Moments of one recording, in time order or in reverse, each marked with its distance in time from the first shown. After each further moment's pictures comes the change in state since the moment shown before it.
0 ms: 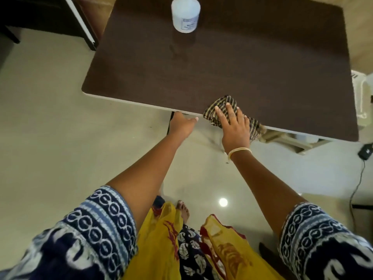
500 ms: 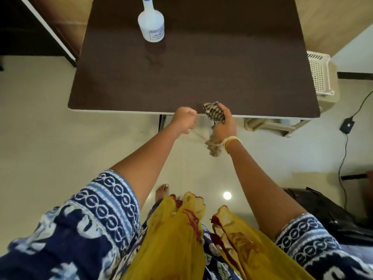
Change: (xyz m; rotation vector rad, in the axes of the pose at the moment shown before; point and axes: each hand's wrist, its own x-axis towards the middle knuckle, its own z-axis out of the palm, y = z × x) left_hand -0.064 0.059 0.033 0.135 -0.263 0.081; right_hand -0.023 0.016 -0.055 1.186 -0.029 0.615
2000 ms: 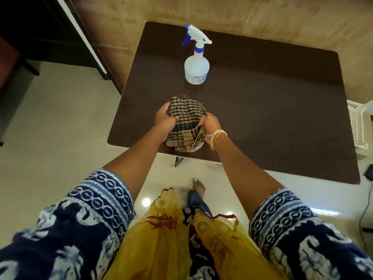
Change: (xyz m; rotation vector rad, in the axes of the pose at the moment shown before) left_hand 0.092 0.041 -0.199 -0.276 0.332 0.008; right_hand 0.116 -0.166 0.156 0.139 -0.332 0.373
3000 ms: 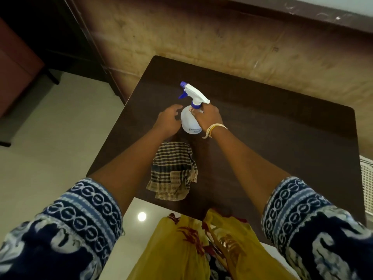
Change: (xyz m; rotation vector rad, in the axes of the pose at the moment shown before) left_hand 0.081 0.114 0.041 0.502 0.052 0.286; right_hand 0.106 -0.144 -0.028 -0.610 -0.005 -0.590
